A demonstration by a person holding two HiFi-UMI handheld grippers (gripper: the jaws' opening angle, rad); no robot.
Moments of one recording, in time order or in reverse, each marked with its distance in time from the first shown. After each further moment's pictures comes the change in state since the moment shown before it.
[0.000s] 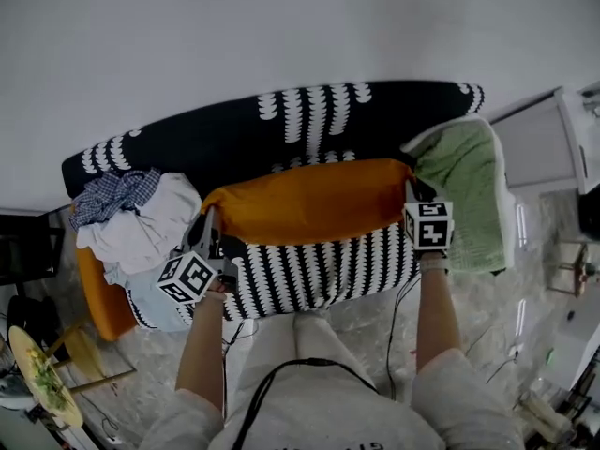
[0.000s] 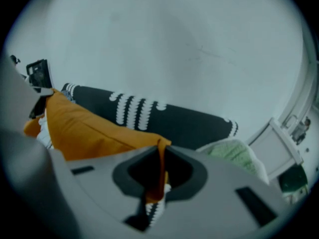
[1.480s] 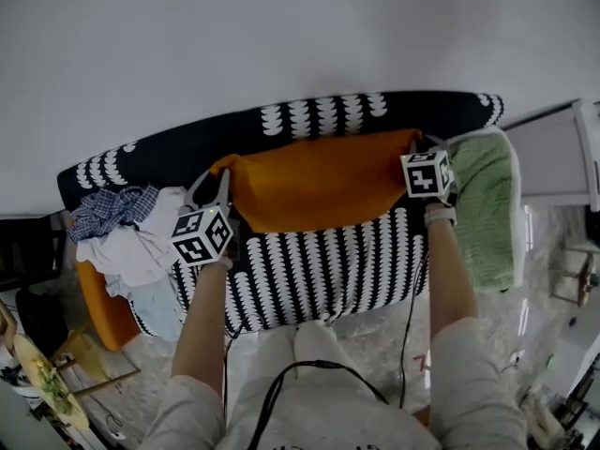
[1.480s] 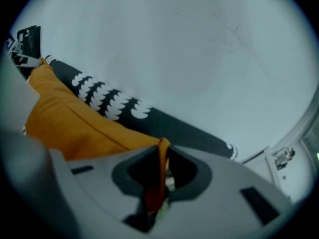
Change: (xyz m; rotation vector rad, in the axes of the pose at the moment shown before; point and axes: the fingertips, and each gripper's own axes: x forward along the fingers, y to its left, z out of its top) left arm 0.136 0.012 0.028 0.330 0.134 0.107; right arm 0.137 -0.044 0.082 -0.180 0.081 -0.141
